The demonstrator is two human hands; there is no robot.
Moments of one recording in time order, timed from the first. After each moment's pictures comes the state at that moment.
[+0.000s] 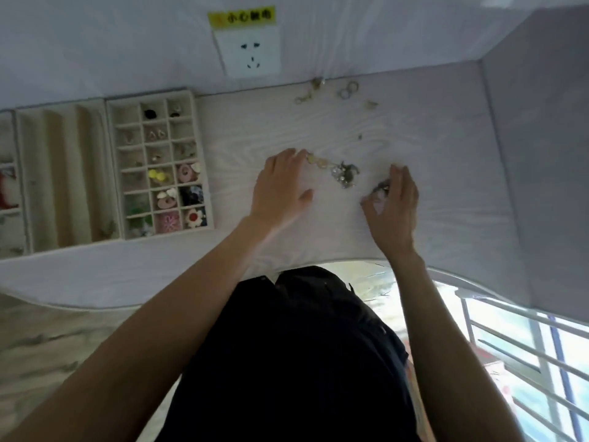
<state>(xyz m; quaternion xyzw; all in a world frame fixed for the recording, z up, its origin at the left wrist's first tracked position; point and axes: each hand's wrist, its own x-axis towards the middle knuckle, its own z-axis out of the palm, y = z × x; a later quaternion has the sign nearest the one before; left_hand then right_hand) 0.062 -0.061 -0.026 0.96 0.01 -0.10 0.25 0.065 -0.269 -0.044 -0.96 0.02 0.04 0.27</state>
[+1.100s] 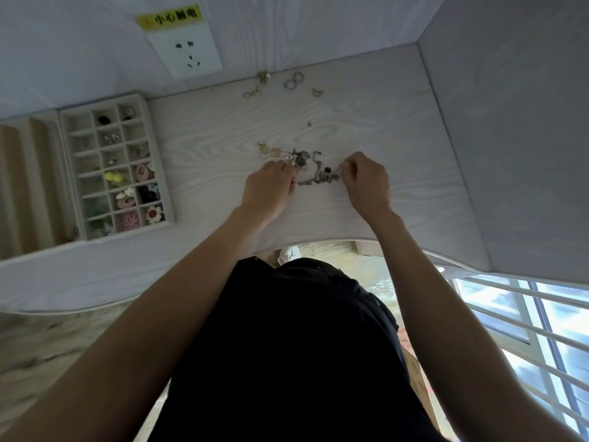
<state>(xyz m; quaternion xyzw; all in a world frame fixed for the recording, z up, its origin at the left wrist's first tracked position) 0.063 -0.118 -0.032 0.98 -0.07 -0.07 0.17 0.090 -0.304 -0.023 -0.95 0.01 0.08 0.29</state>
